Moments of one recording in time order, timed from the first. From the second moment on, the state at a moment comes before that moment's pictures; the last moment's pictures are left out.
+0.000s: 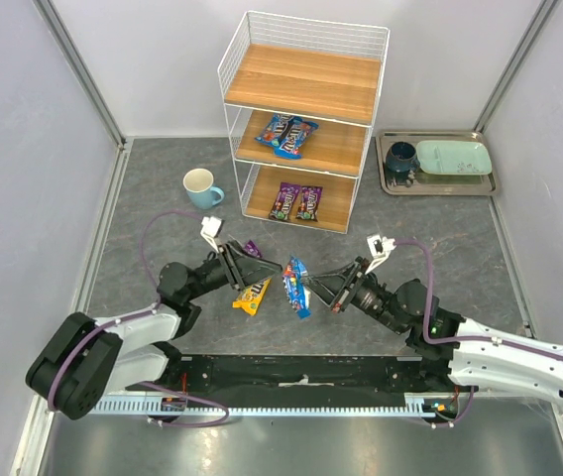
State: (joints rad) left arm -0.50 1.13 0.18 1.28 0.66 -1.24; right arm 1.14 0.72 0.40 0.43 0.18 0.82
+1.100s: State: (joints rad) left arm -0.71 1.10 0.22 1.30 0.58 -1.28; right arm 1.13 0.63 0.36 0.40 0.16 0.84
